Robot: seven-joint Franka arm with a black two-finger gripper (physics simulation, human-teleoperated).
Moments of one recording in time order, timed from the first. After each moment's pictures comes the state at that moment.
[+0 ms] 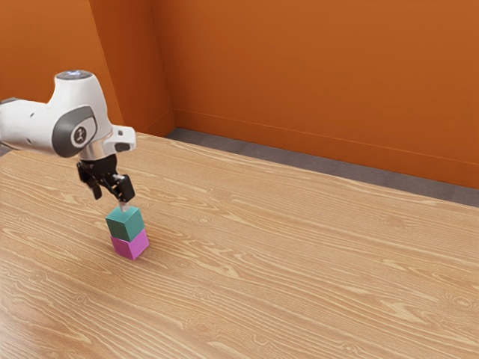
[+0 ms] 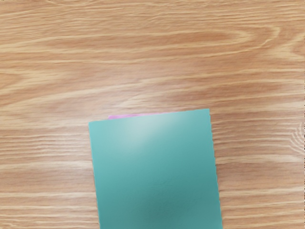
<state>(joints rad) 0.17 0.03 0.04 -2.13 0.08 2.17 0.23</state>
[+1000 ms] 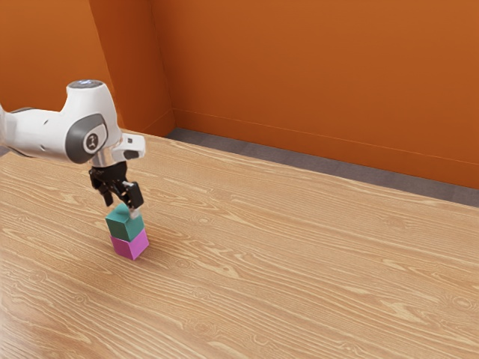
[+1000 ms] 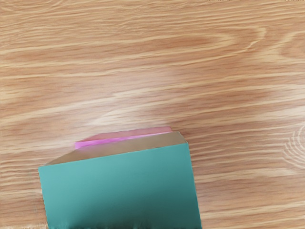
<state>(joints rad) 0.17 0.11 0.04 -2.09 0.04 2.20 0.29</state>
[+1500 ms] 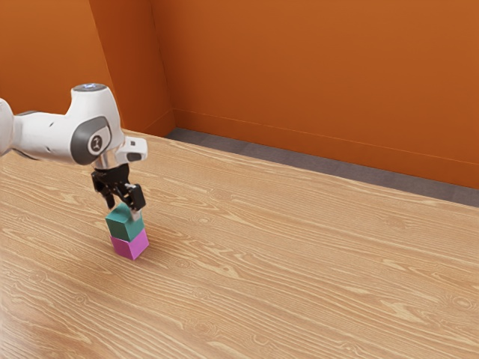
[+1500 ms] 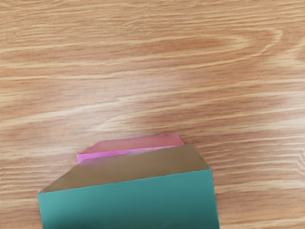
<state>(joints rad) 0.17 0.16 0.04 -2.06 0.03 2.20 0.28</state>
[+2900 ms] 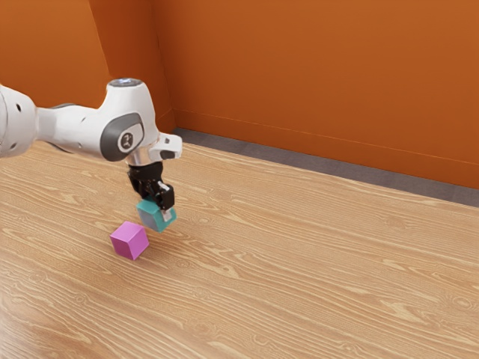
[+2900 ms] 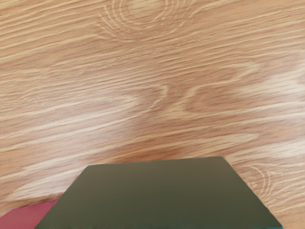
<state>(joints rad) 0.14 0.21 -0.08 -1.98 0.04 2.17 0.27</state>
